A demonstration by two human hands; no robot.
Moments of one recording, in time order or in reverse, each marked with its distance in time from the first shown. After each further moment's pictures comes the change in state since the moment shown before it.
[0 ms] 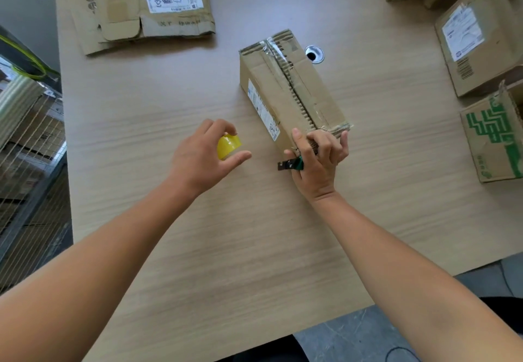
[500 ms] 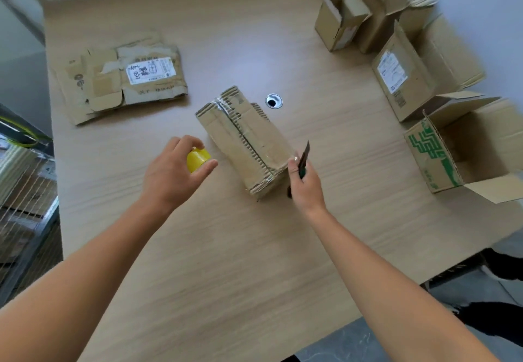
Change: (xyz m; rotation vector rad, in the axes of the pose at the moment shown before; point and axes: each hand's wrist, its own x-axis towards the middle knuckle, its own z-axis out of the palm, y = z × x) left_hand 0.045 0.039 -0.047 0.089 0.057 -0.011; right_hand 0.056 0.018 -0.061 0.680 -0.435 0.909
